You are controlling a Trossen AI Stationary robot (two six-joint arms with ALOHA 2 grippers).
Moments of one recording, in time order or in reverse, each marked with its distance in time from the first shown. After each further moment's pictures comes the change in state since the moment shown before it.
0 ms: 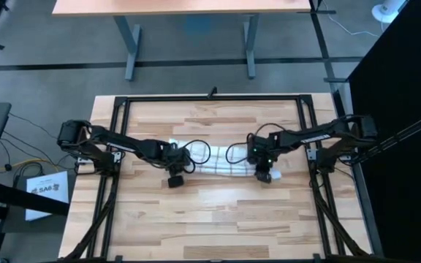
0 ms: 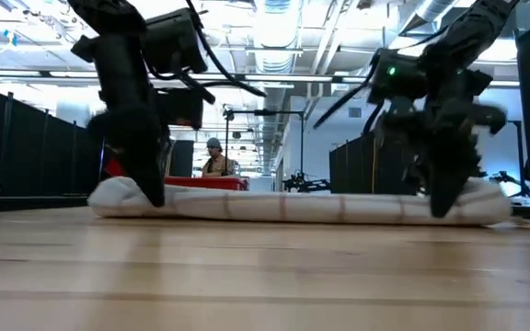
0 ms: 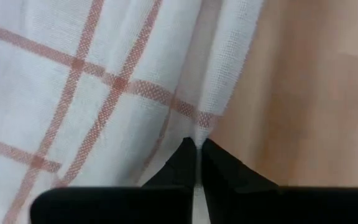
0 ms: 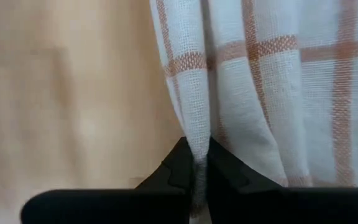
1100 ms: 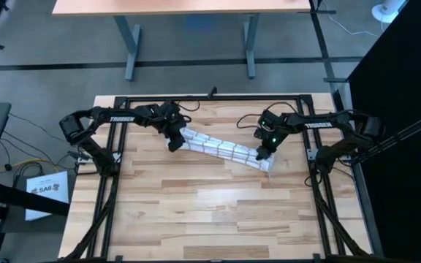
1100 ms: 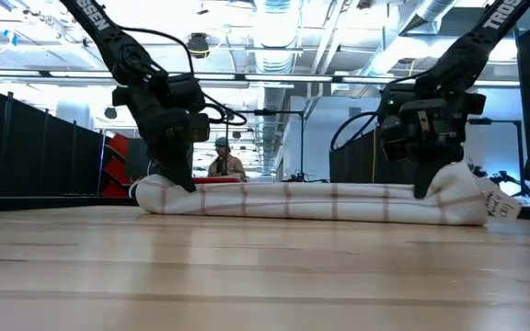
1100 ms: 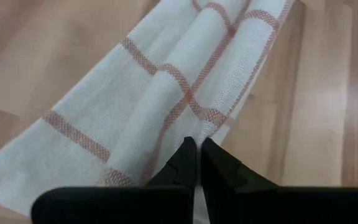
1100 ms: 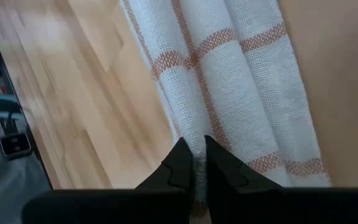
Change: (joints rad) left arm 0.655 0.051 0.002 0.144 0.423 0.389; right arm -0.456 -0.005 -0.068 -0.002 -0.253 0.052
